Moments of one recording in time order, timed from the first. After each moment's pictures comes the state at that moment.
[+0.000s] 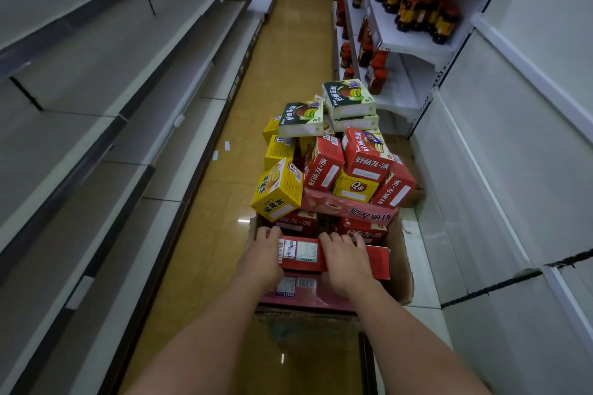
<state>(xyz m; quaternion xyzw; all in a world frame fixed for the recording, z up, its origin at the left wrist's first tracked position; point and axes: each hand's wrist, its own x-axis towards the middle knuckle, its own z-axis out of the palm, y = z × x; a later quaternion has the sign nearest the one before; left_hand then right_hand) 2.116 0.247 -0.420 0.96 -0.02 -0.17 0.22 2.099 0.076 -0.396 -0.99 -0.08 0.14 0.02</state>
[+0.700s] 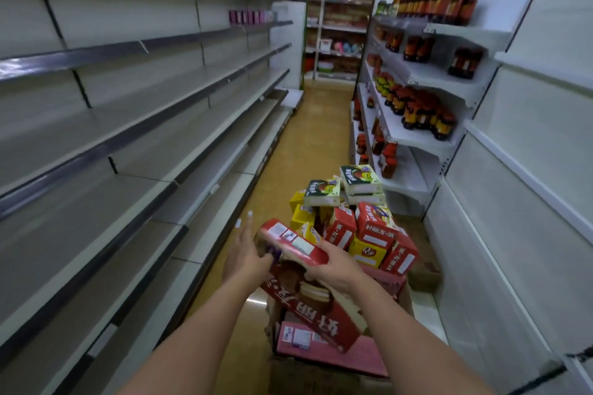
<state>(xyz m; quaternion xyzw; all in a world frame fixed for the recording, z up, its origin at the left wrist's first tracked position) 2.109 0.306 -0.305 0.90 0.14 0.03 0.40 2.108 0.119 -0.272 -0.93 -0.03 0.16 0.34</state>
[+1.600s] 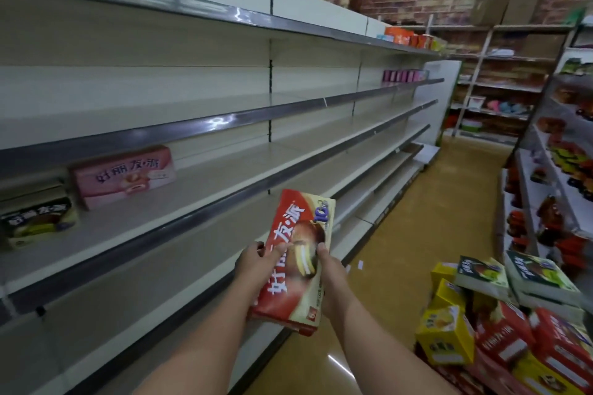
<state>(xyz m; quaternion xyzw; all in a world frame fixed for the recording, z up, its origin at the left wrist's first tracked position) 2.022 0.524 -0.231 0.70 0.37 0.15 0.59 2.097 0.408 -0.253 -0.58 0.04 0.30 0.75</state>
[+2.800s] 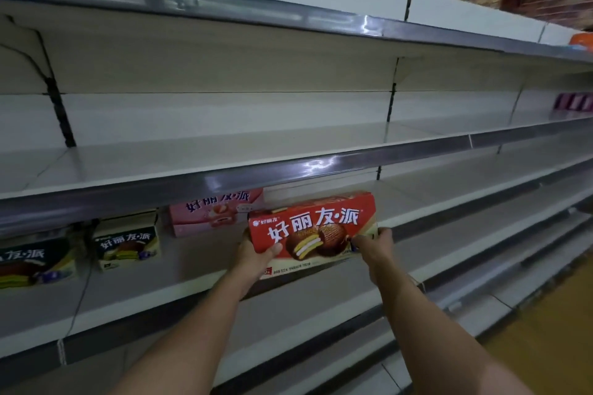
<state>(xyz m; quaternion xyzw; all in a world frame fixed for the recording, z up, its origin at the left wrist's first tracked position) 2.078 0.753 -0.215 0.64 0.44 0.30 0.56 2.267 0.634 -0.196 -0.68 -0.18 0.26 0.66</state>
